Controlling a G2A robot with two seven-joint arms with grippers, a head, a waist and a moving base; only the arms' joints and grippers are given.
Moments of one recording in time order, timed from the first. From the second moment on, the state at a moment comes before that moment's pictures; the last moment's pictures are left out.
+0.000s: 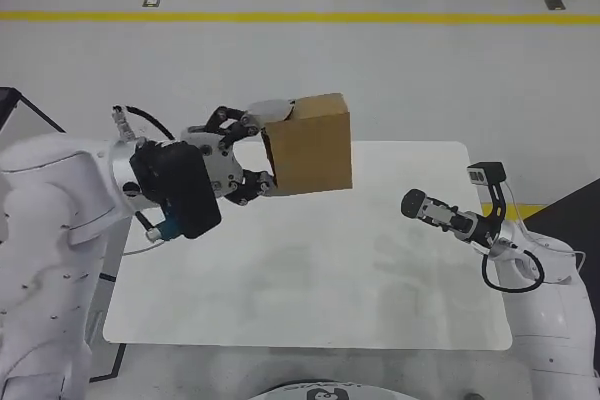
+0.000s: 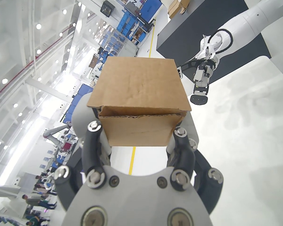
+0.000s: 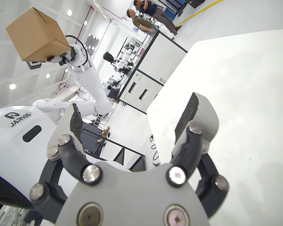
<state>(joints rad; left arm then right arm) 1.01 -1.02 -1.42 -2.15 1.34 -1.01 0.04 -1.47 -1.16 1.69 -1.57 0.40 -0.55 1.27</state>
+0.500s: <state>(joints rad) 1.04 -0.99 -1.41 -2.22 1.89 -0.88 0.40 -1.47 -1.16 1.69 -1.57 0.40 -0.55 1.27</state>
